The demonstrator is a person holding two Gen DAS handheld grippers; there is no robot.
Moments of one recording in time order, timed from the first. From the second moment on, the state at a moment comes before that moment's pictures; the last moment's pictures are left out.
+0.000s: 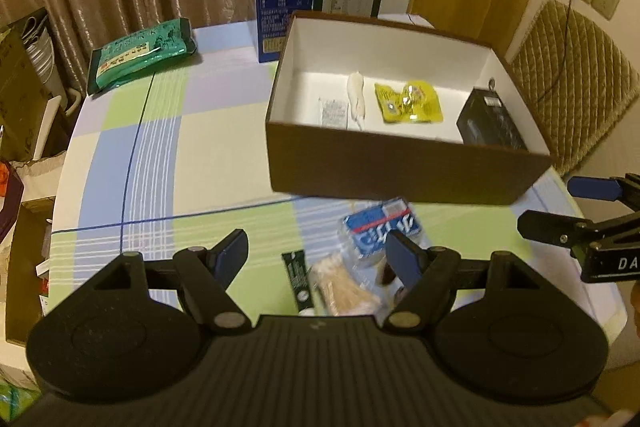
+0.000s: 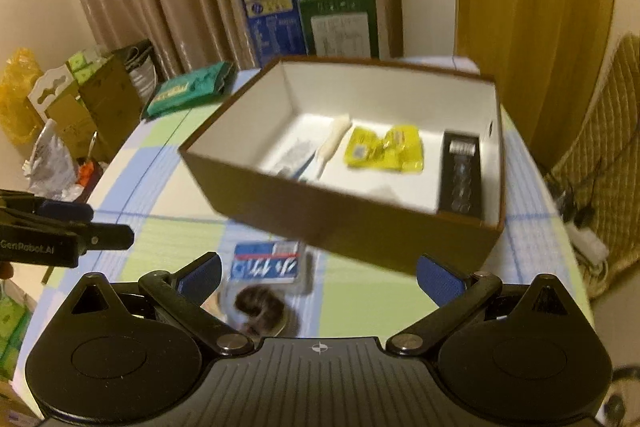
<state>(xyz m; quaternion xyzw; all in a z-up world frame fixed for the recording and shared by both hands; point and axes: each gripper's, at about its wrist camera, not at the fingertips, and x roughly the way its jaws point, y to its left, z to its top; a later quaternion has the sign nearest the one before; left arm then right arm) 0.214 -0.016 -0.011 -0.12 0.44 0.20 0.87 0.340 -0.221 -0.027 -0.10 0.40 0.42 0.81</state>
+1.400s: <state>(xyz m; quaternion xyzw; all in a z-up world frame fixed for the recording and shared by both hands) 0.180 0.024 -0.094 -0.12 0.49 0.17 0.85 0.303 -0.166 -0.130 -0.12 0.44 0.40 0.80</state>
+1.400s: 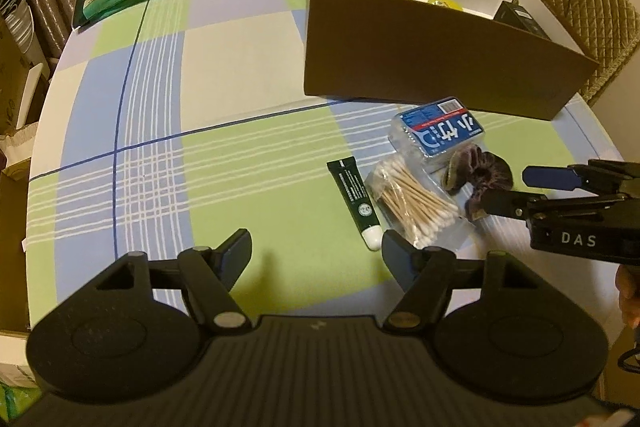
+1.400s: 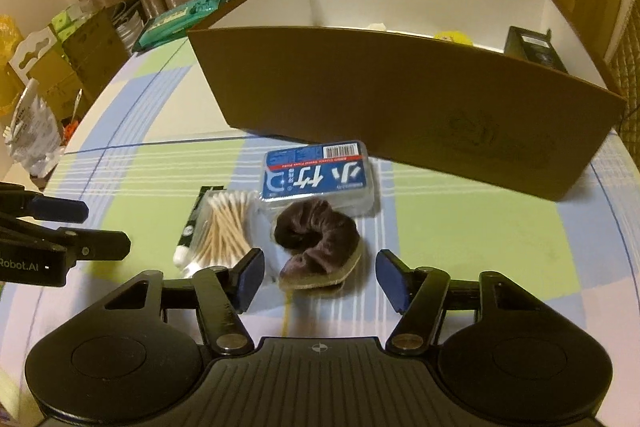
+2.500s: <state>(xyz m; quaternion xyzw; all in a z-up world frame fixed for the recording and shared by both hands) 0.222 0.023 -0.138 -0.13 0.51 0.16 0.83 0.348 -0.205 -0.147 -0.14 0.47 0.42 0.77</state>
